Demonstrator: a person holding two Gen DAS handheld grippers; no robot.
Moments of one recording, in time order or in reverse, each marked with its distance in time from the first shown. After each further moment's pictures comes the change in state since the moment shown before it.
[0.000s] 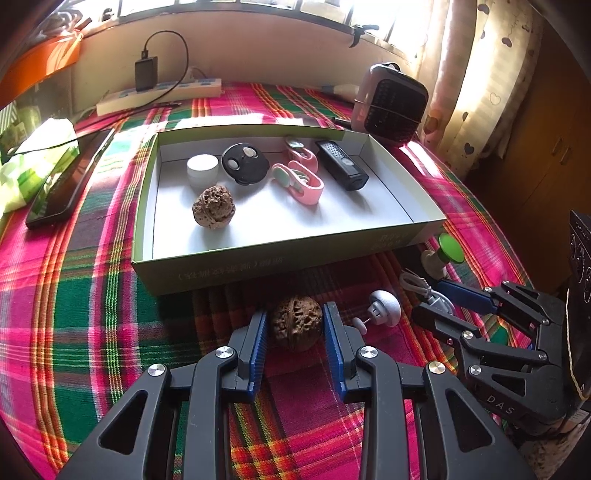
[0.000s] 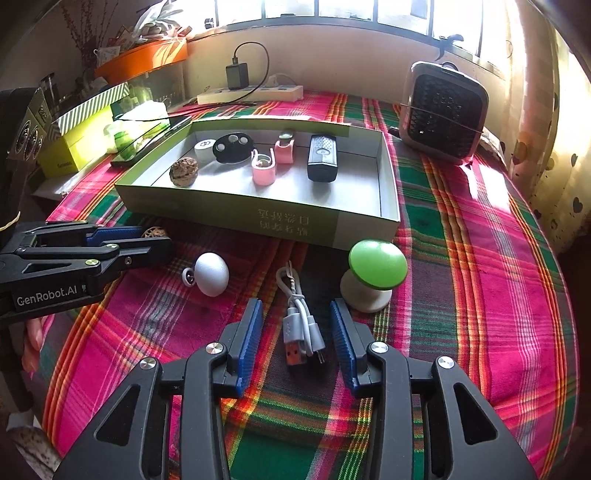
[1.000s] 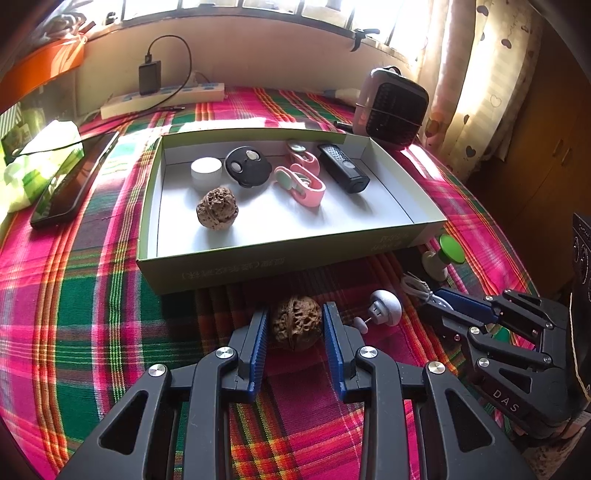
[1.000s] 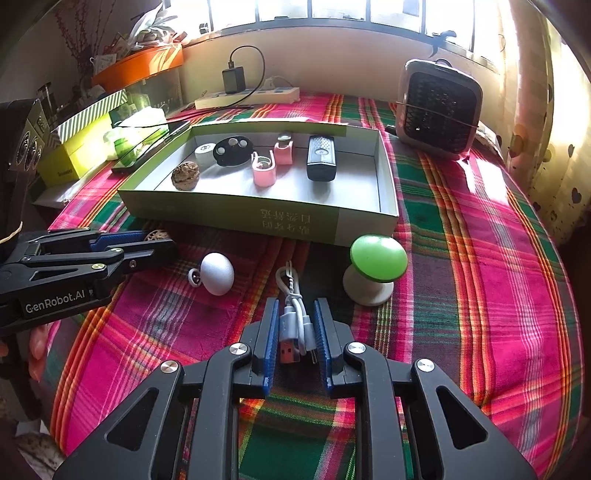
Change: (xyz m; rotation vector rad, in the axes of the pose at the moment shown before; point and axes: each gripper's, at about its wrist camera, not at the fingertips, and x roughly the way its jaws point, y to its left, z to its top) left arm -0.002 0.000 -0.002 0.001 -0.018 0.011; right arm -0.003 0.001 -0.002 0.037 -0.005 0.007
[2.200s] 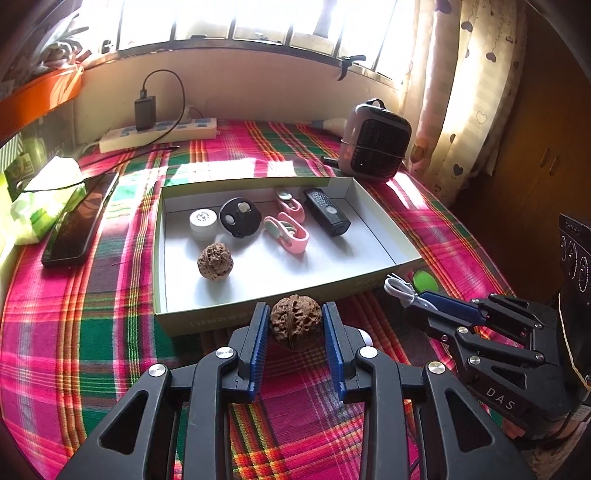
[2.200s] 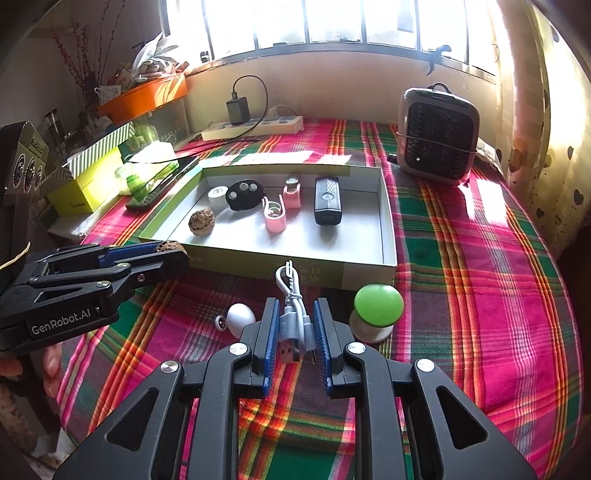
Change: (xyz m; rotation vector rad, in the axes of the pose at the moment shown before) left arm -0.027 -0.008 0.022 0.020 -0.092 -0.019; right arm -0.019 0.000 0.026 0.042 -0.075 0.043
